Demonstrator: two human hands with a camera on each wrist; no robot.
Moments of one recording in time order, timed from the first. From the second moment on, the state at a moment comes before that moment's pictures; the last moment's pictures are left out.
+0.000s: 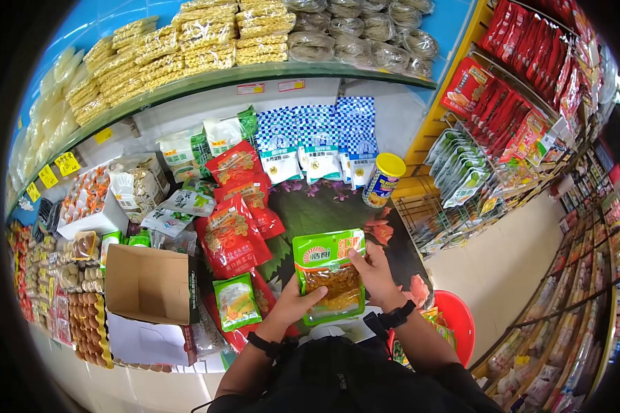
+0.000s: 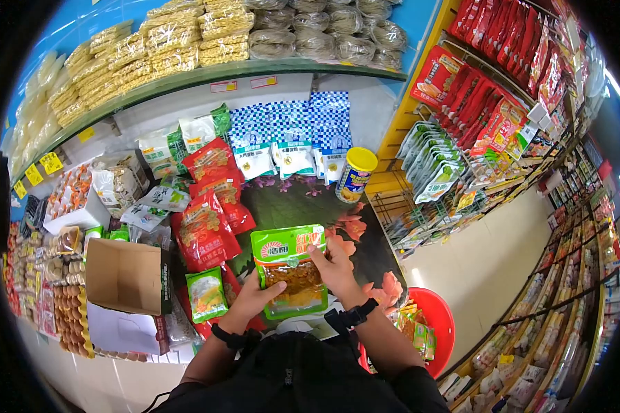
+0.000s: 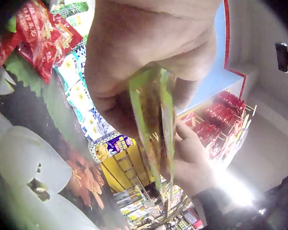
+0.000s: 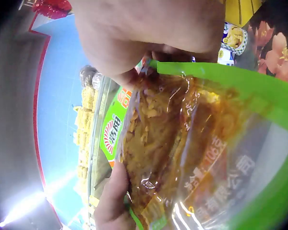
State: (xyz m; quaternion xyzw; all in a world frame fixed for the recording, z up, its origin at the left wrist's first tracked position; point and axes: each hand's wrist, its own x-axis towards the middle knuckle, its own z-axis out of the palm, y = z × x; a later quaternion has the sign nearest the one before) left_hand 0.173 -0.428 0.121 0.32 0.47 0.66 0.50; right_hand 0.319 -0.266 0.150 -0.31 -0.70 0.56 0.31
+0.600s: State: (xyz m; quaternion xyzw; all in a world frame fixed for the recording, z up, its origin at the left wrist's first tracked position) left_hand 0.164 -0.415 0.100 0.37 0.51 0.64 0.44; right_hand 0.306 -0.267 0.136 -0.26 -0.70 0.56 0.35
